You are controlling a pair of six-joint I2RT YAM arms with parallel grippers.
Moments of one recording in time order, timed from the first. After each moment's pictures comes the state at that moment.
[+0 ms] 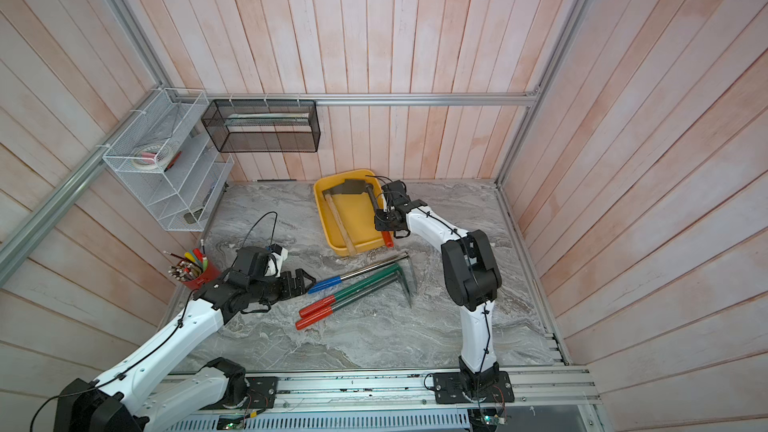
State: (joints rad) left arm -0.37 1.02 0.68 -0.56 0.33 -0.58; right arm 0.47 2.05 1.60 -0.48 -0.09 0.36
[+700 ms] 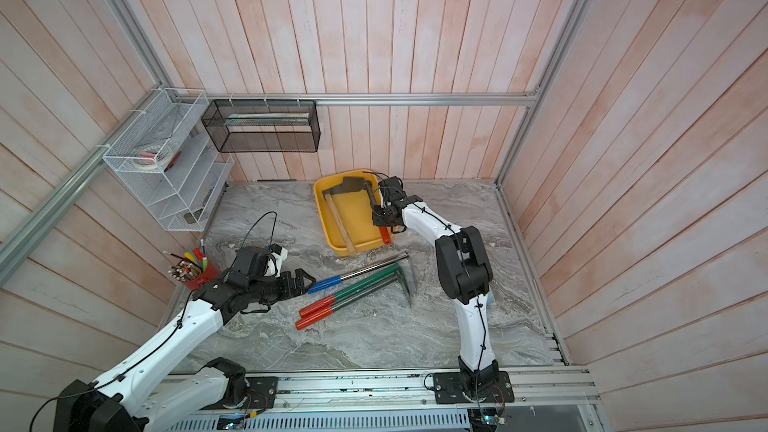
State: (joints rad) left arm -0.37 1.02 0.68 -0.56 0.33 -0.58; right arm 0.47 2.14 1.72 -0.51 -0.07 0.35
